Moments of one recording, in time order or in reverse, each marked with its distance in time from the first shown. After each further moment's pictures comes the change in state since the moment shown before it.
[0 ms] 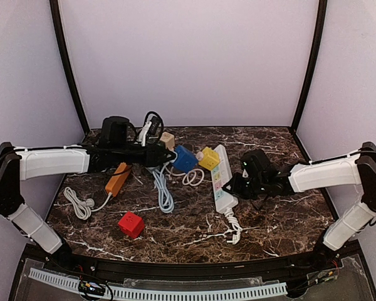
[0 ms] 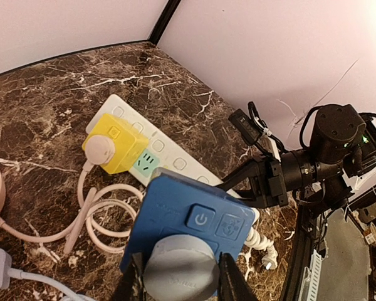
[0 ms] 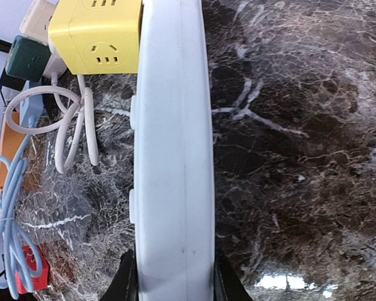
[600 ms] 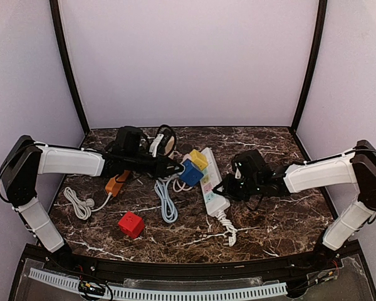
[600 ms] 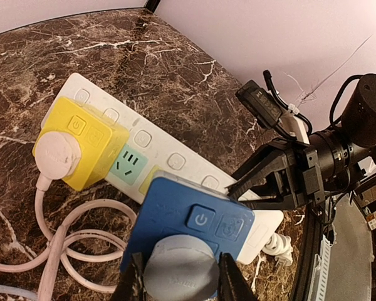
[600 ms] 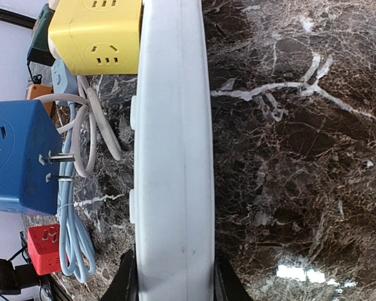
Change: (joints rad) left arm -0.038 0.131 0.000 0.044 0.008 0.025; right arm 0.033 0.035 0.023 0.051 -0.102 0.023
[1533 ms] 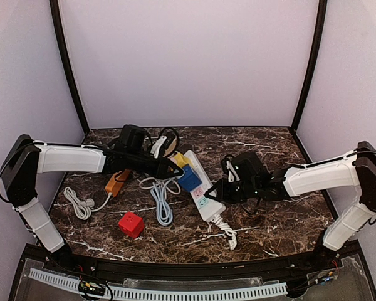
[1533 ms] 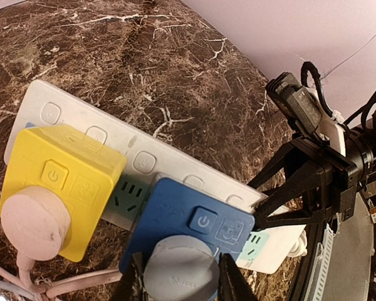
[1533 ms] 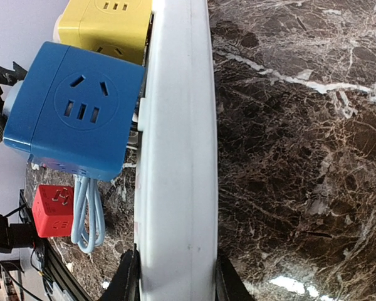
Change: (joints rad) left arm -0.008 0.002 0.064 -0.177 -0.028 0.013; right arm 0.071 -0.015 0.000 0.038 -0.046 -0.133
